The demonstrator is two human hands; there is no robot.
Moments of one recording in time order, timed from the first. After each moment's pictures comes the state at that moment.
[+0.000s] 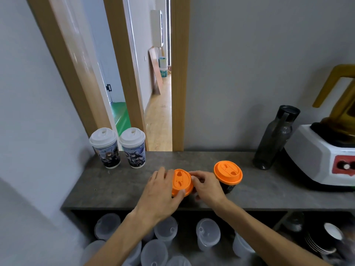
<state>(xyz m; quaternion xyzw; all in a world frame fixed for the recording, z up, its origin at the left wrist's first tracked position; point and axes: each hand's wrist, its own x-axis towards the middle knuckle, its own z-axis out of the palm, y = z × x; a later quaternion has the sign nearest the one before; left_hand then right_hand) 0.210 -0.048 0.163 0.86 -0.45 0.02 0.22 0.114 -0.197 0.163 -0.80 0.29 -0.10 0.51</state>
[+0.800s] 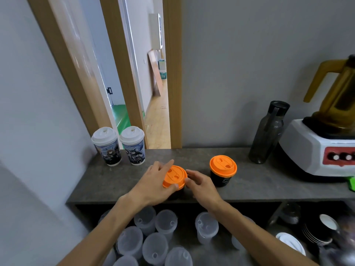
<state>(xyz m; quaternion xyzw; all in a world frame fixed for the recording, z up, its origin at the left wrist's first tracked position) 0.229 -0.041 0.171 0.86 -0.46 -0.10 0.21 0.095 -0.179 0.152 -0.76 0.25 -0.14 0.59</state>
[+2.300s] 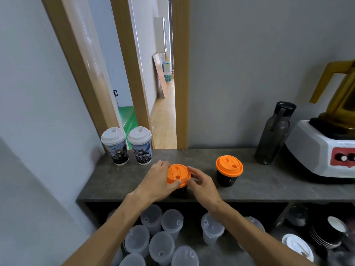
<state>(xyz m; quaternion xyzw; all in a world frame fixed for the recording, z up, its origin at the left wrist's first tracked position) 0.230 -0.036 0.178 0.87 -0.43 -0.04 0.22 0.105 -0.164 0.147 -0.75 0.24 -0.15 0.60</state>
